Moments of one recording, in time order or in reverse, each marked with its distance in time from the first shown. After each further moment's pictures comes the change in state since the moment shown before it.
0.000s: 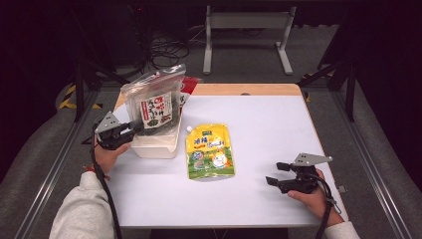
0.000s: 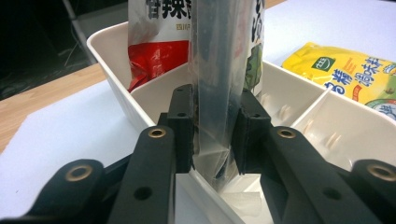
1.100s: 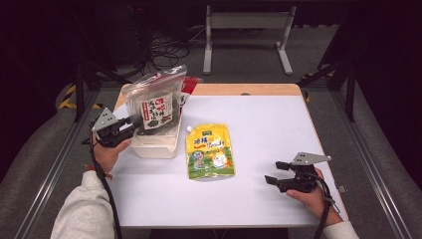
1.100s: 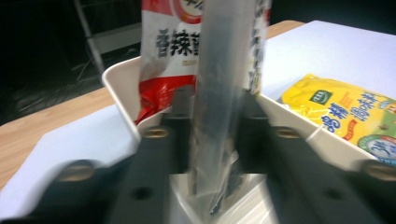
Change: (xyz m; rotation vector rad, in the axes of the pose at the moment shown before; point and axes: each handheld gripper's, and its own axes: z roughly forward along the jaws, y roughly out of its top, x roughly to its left) left arm -0.006 0.014 -0.010 -0.091 0.029 -0.039; right arm 0.002 0.004 0.003 0.000 -0.014 0.003
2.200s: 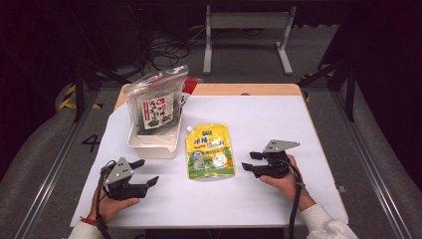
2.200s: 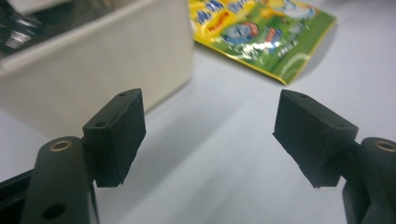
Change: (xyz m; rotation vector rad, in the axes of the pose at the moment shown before) left arm -0.114 -0.054 -0.048 0.248 -0.145 0.077; right arm 0.018 0.045 0.059 0.004 0.034 -0.078
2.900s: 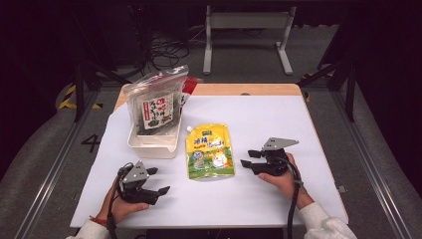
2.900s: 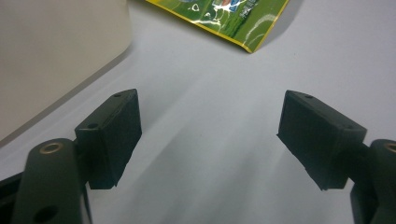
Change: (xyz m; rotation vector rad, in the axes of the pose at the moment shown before) left arm -0.013 0.002 0.030 0.111 -0.133 -0.001; right arm 0.001 0.008 0.004 -0.007 -0.005 0.005
